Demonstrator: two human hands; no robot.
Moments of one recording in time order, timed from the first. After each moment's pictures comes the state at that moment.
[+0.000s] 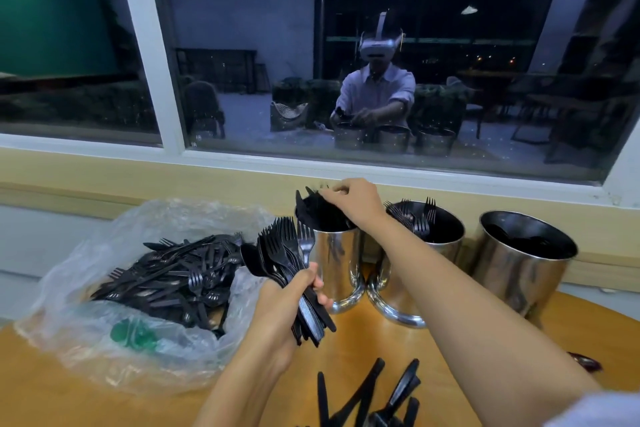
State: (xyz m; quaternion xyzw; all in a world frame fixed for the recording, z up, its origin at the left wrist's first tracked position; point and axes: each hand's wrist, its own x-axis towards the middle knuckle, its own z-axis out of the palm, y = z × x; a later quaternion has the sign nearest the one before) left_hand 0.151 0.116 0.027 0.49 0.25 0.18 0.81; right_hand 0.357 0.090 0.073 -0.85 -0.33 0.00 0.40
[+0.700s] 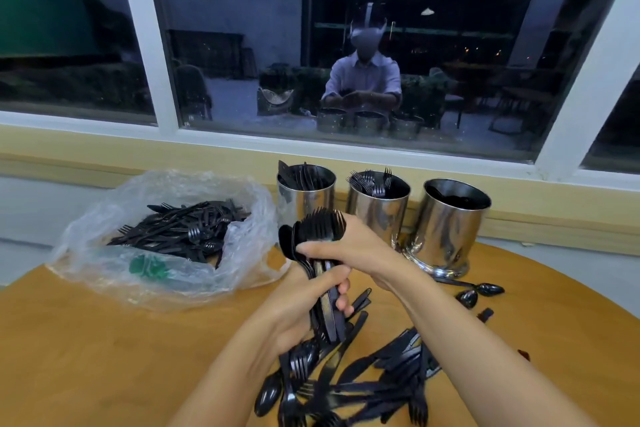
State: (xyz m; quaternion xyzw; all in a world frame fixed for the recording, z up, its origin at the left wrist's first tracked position) left_hand 0.079 0.023 0.044 0.56 0.10 0.04 0.82; right_hand 0.182 -0.055 0.084 -0.74 -0.39 0.23 0.51
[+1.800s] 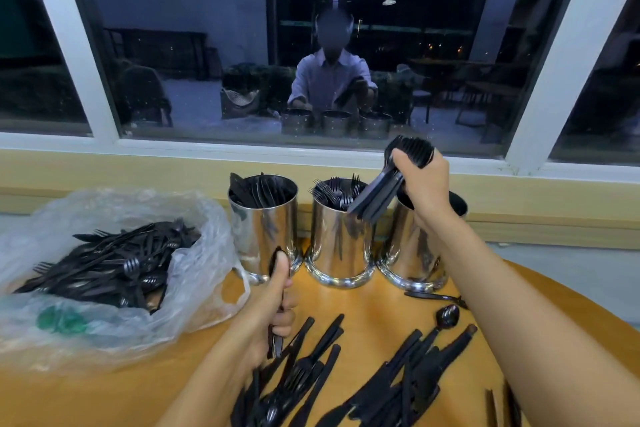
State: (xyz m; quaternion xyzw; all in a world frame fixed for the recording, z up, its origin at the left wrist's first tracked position) left_hand 0.159 0.053 0.000 0.56 0.26 0.02 0.79; right_hand 0.342 -0.105 0.110 -0.71 -0.15 -0.14 0.68
